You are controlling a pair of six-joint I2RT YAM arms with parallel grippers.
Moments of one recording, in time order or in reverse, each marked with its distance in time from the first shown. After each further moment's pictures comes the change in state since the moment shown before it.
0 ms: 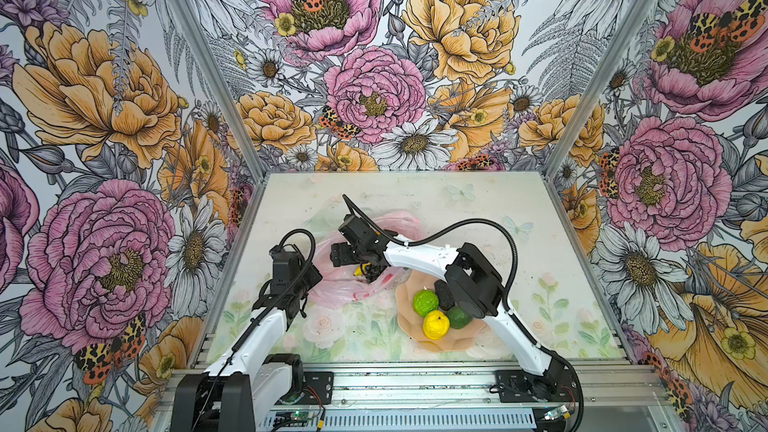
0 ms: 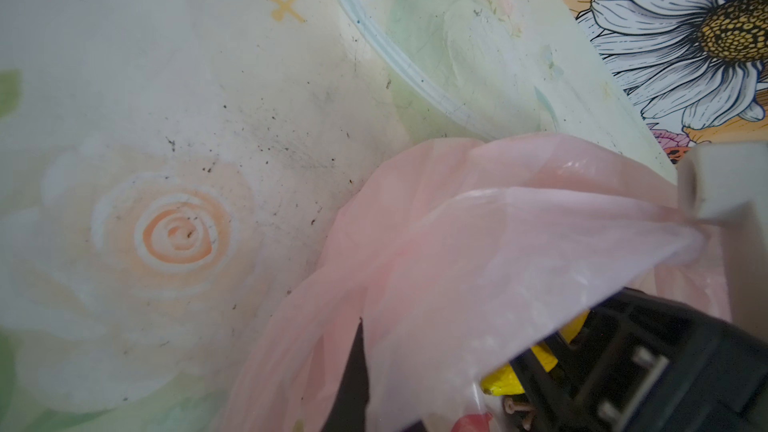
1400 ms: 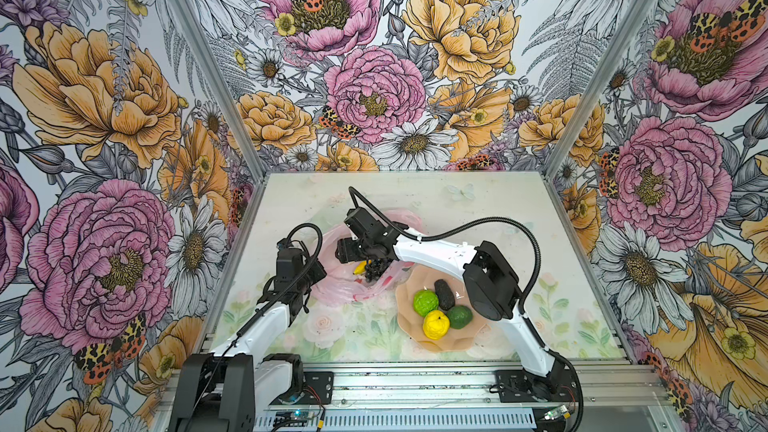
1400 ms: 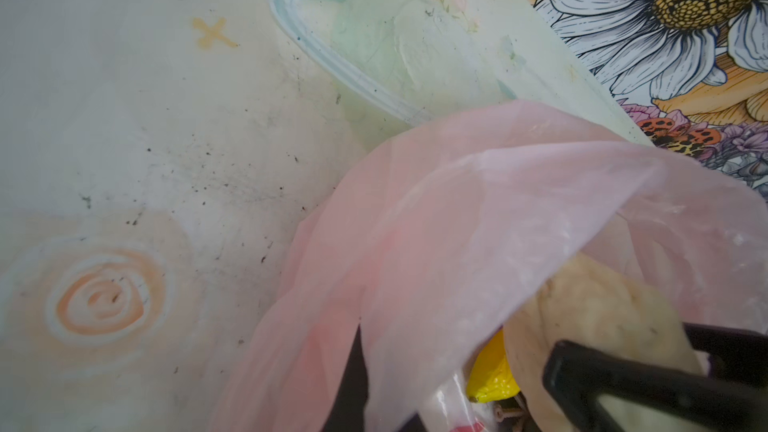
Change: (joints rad) left arm -0.018 0.124 0.000 0.188 0.059 0.090; right arm 0.009 -0.170 -0.101 -0.075 -0.060 -0.028
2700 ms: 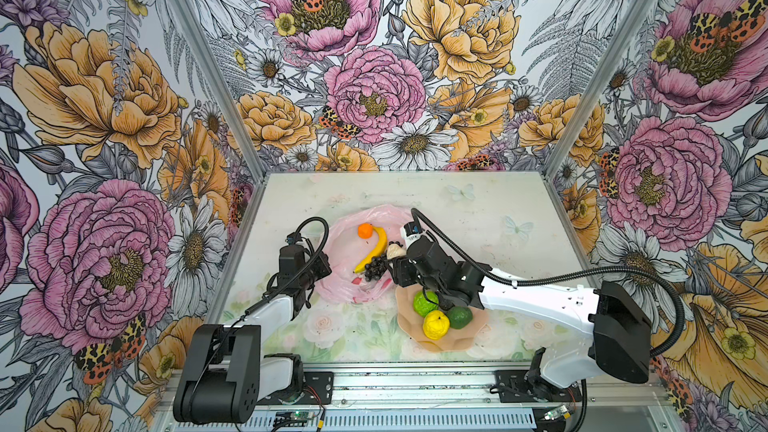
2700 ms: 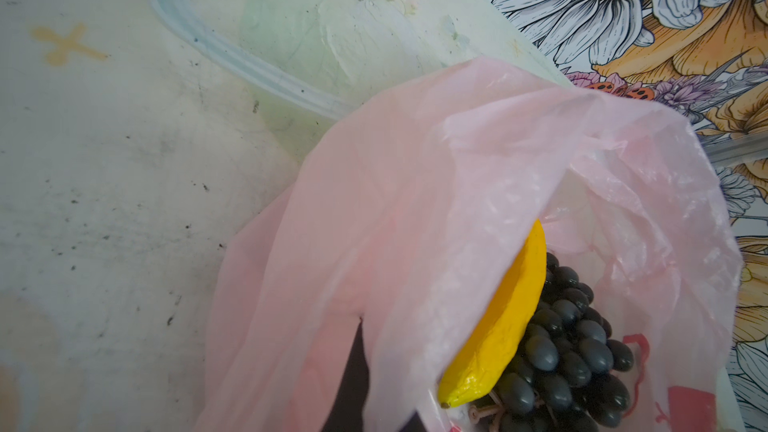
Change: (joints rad) left arm 0.000 0.111 0.000 0.168 0.119 0.060; right arm 0.064 -0.795 -0.888 0.295 0.348 -0.023
